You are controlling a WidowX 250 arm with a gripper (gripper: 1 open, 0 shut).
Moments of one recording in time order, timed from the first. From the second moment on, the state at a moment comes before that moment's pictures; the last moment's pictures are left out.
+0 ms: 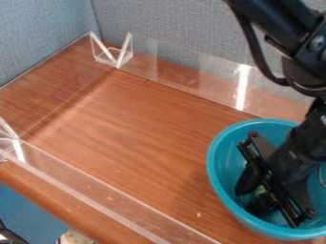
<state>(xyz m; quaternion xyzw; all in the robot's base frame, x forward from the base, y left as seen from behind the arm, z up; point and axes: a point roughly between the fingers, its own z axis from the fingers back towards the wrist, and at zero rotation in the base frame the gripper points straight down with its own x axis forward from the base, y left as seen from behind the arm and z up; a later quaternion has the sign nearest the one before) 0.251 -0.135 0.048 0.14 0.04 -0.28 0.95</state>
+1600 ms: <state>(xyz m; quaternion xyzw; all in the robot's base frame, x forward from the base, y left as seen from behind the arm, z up) 0.254 -0.138 0.068 0.13 0.02 -0.26 0.96</state>
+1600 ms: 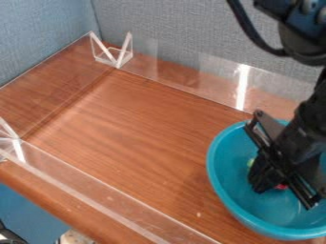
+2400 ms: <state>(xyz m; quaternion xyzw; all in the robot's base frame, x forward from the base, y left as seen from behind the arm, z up) 0.252 -0.139 0.045 0.14 0.04 -0.26 0.96</state>
